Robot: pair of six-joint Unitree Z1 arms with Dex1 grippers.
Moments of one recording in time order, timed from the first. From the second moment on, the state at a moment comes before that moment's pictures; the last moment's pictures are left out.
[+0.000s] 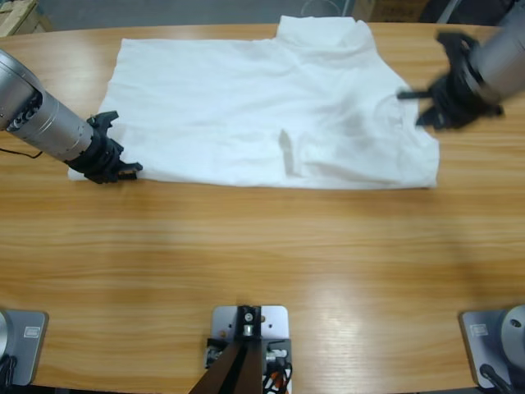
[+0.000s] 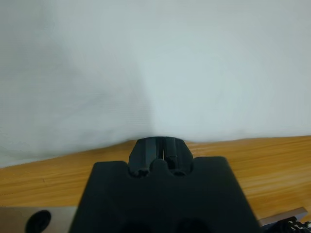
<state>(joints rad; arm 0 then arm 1) -0.49 1.89 -1.00 0.55 -0.11 -0.50 0.53 1.63 -1.10 0.78 -0.09 0.51</state>
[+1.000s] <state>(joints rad) -0.49 1.89 -1.00 0.55 -0.11 -0.50 0.20 1.70 -0.64 0.03 0.35 0.62</state>
